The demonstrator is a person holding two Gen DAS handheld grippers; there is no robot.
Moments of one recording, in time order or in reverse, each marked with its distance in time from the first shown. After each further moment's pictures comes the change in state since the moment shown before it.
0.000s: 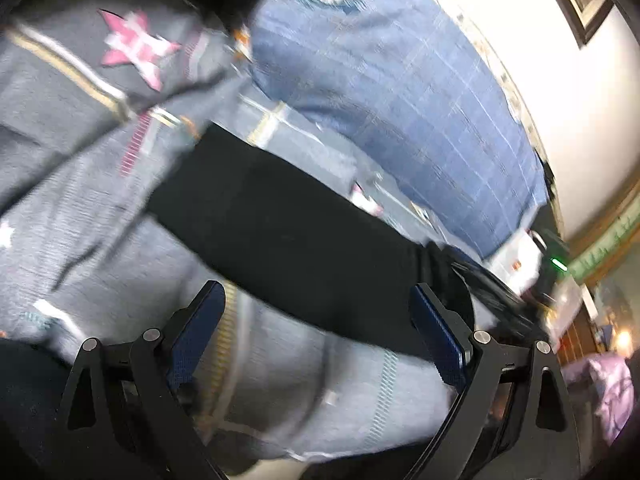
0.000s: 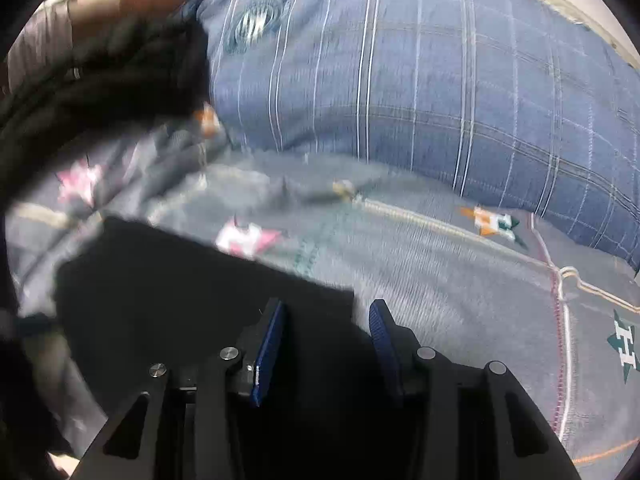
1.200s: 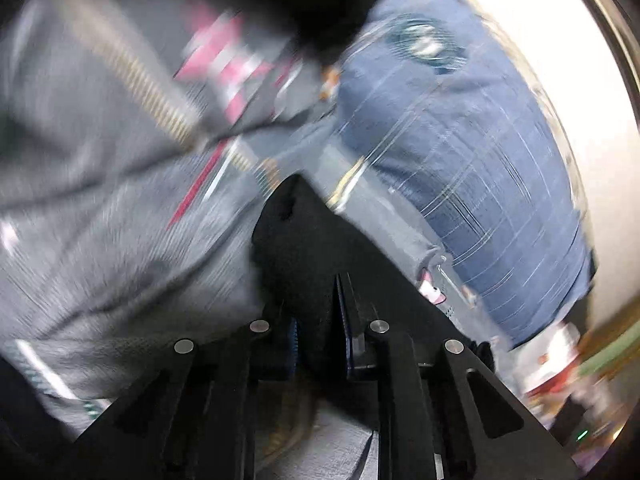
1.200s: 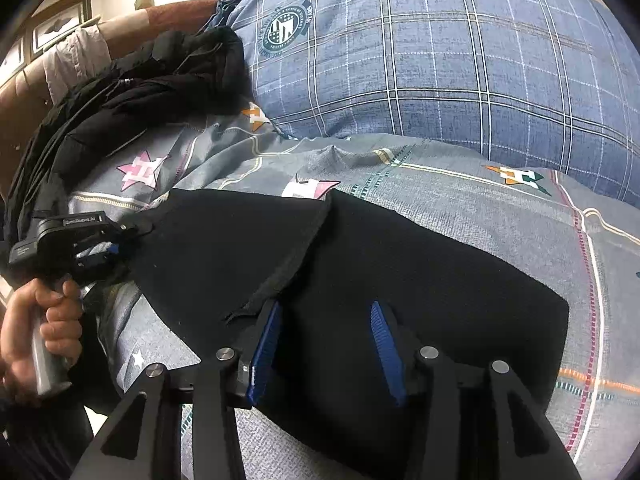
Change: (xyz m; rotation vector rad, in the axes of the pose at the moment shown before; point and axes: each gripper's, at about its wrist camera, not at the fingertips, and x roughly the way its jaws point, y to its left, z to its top) left arm 0.018 0.012 0.036 -0.139 -0.174 0.184; right arm -0.019 0.011 -0.047 0.049 0.095 0.149
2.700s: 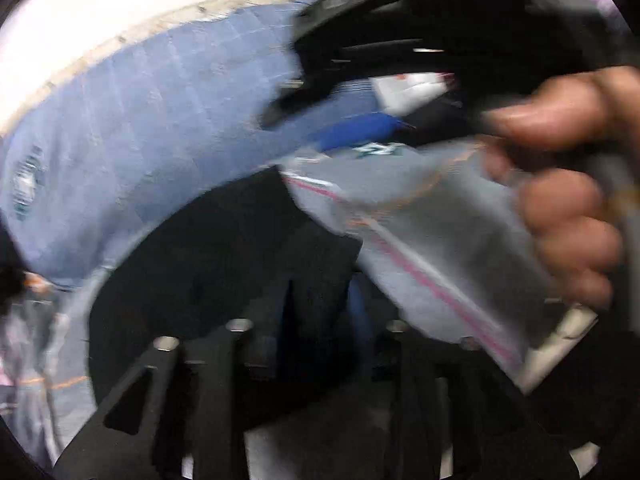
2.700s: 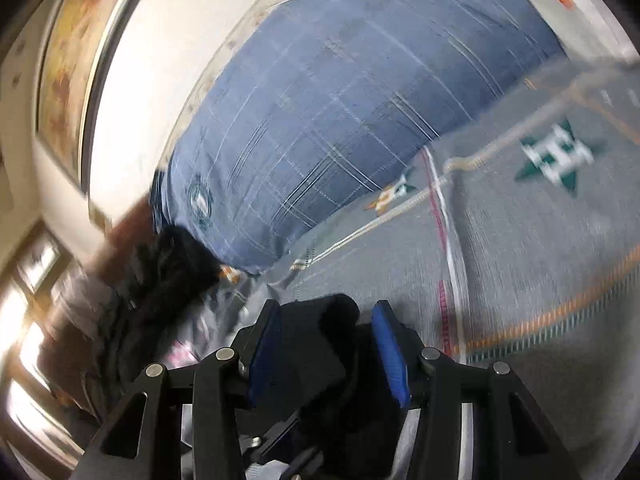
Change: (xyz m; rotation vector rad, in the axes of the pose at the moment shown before) left arm 0.013 -0.249 -0.237 1.214 0.059 -0.338; right arm -0.118 -0.143 -0.005 0.527 -0.288 0.109
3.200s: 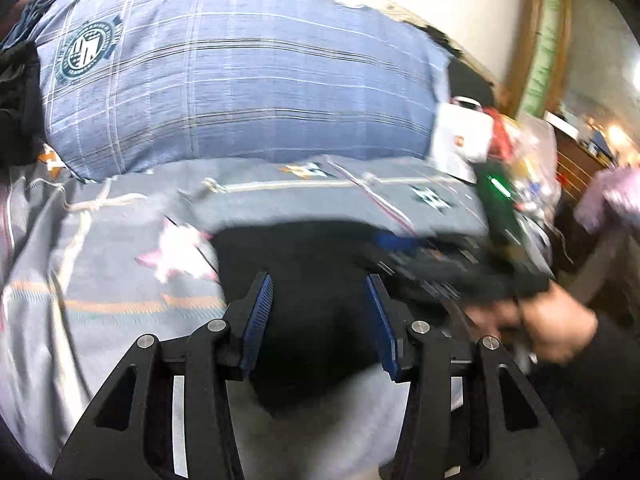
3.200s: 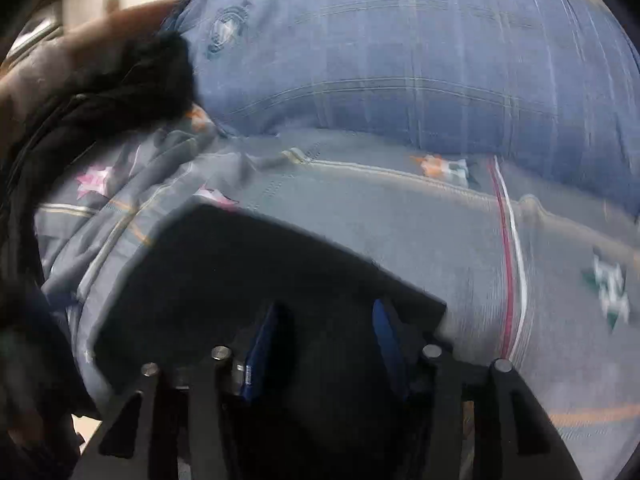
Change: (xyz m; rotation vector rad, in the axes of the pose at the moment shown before) left arm -0.060 0.167 0.009 -0.460 0.058 -0.081; right arm 0.091 0.046 -0.037 -0.454 0.280 -0.221
